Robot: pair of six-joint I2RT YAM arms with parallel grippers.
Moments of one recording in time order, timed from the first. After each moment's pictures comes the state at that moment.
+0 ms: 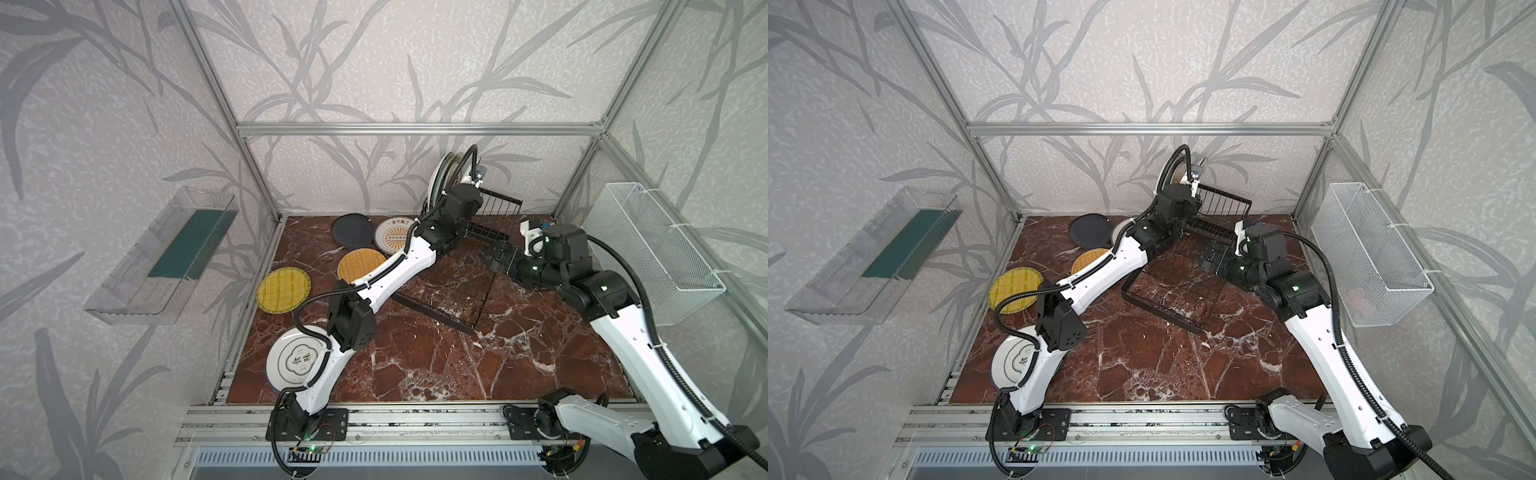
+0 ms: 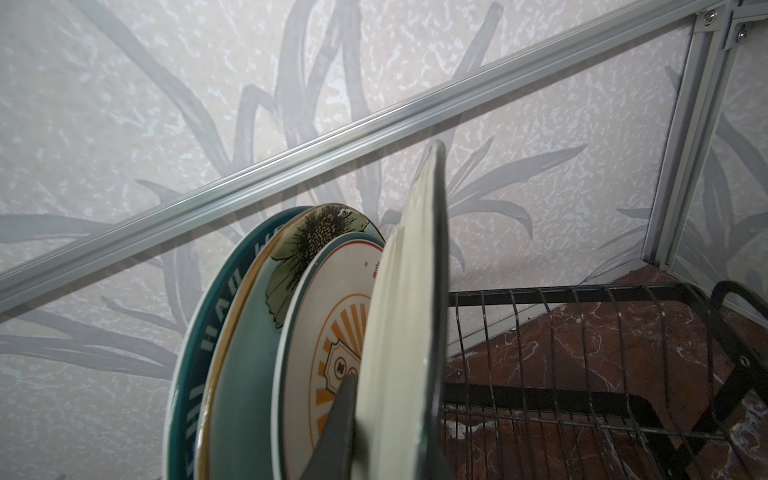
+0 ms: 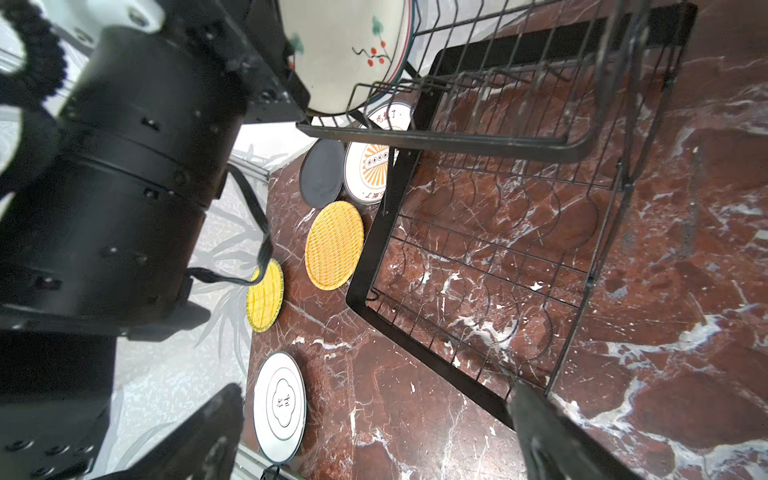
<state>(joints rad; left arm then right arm) -0.80 2.27 2.35 -0.18 -0.63 0.24 0.33 1.10 1.31 -0.82 -0.24 0.73</state>
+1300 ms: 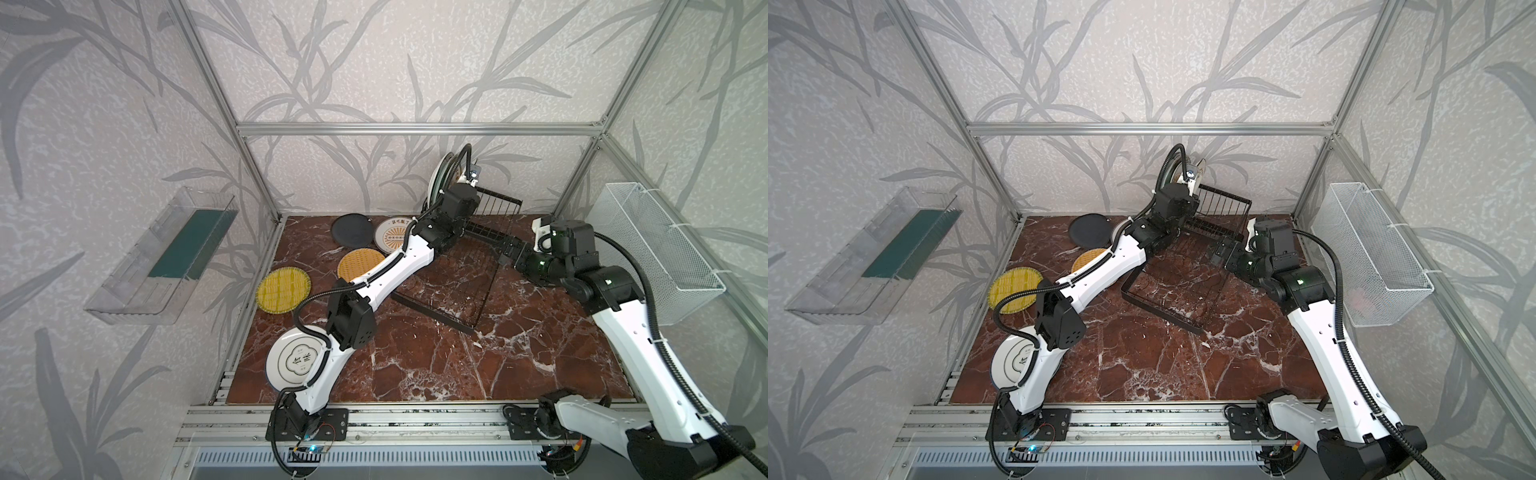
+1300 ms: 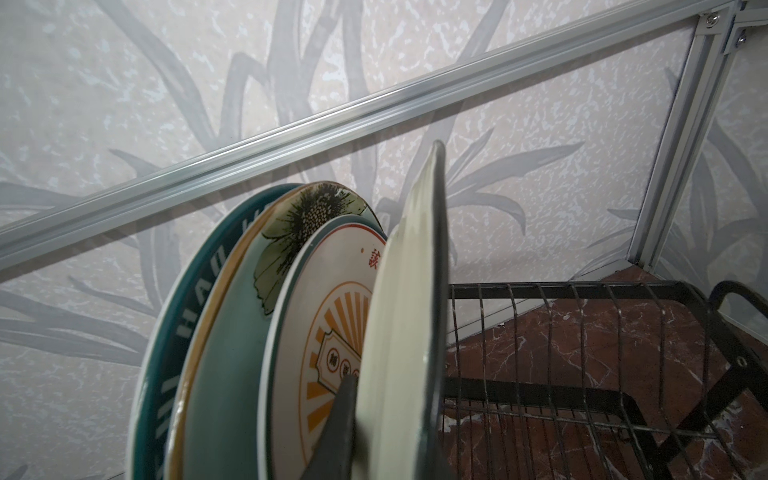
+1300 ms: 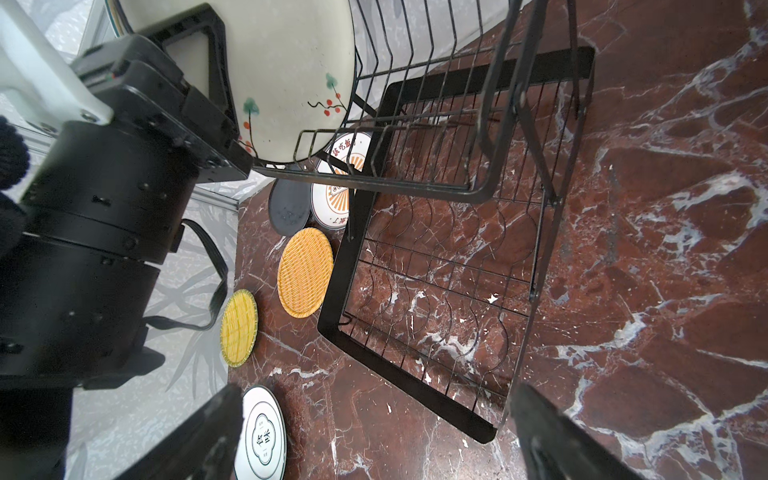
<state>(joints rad) -0.78 2.27 2.34 -0.20 -0.58 0.16 0.26 1.12 1.33 -0.84 -0.20 0.72</state>
